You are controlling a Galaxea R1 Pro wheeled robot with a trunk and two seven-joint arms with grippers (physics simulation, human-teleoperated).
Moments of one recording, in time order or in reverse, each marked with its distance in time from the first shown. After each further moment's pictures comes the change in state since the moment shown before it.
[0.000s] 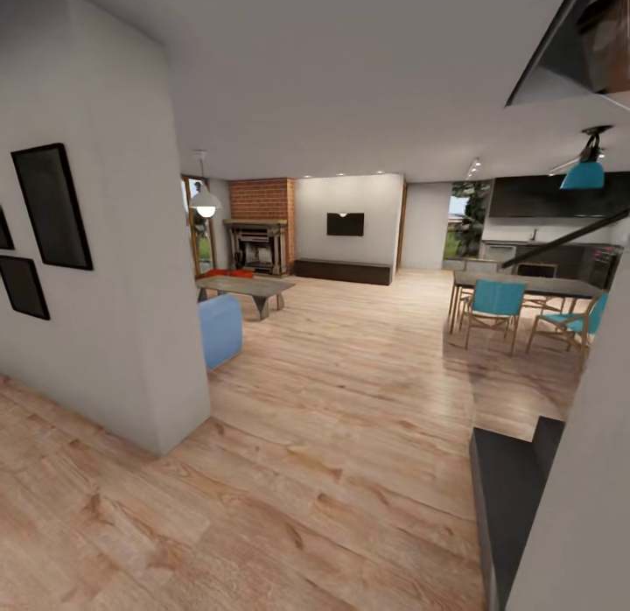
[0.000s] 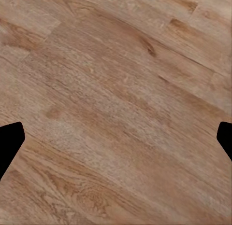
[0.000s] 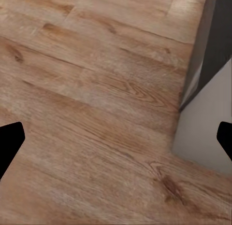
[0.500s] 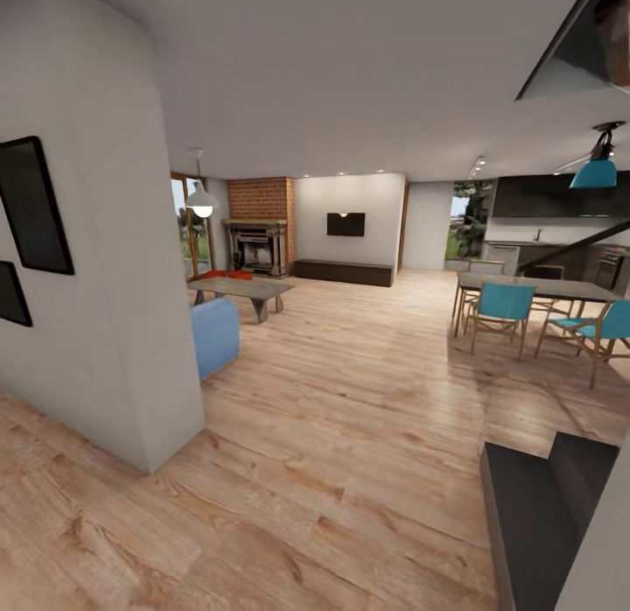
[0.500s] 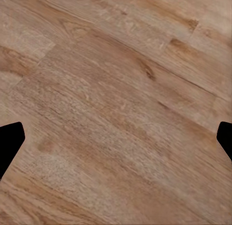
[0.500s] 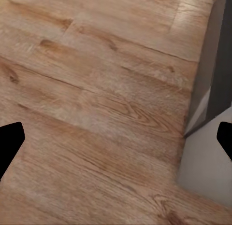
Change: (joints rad) left arm 0.000 0.001 0.000 0.000 -0.001 -0.009 -0.001; right arm 0.000 0.001 0.005 0.002 0.002 -0.001 -0.008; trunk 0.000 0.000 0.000
